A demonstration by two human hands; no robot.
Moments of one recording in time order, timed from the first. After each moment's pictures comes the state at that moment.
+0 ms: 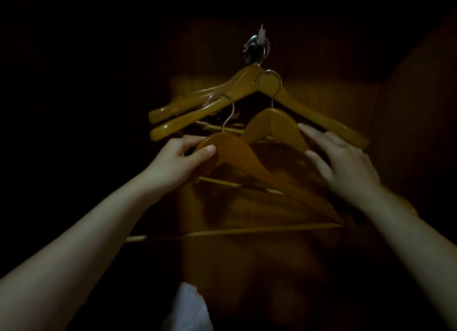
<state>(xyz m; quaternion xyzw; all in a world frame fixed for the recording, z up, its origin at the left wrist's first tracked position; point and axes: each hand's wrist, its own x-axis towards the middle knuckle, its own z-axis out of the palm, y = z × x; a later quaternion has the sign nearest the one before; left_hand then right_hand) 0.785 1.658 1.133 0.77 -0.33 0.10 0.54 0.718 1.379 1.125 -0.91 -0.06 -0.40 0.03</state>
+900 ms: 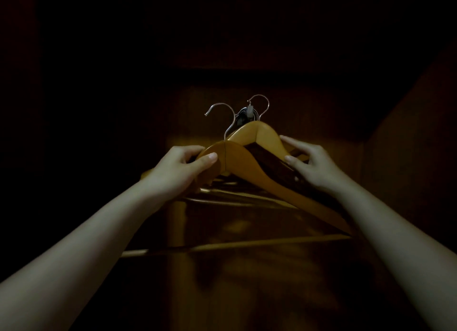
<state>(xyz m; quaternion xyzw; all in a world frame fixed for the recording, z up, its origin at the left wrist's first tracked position) 0.810 1.638 1.220 0.76 -0.36 0.18 0.51 0.794 1.362 1.224 -0.89 -0.11 -0.35 0.28</state>
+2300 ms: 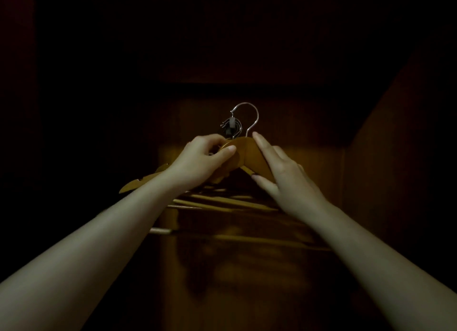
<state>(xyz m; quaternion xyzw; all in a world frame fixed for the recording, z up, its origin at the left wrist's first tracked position) 0.790 1.588 1.247 0.77 -0.41 0.24 0.42 0.727 1.411 1.213 -0.88 -0.15 -0.44 0.10</state>
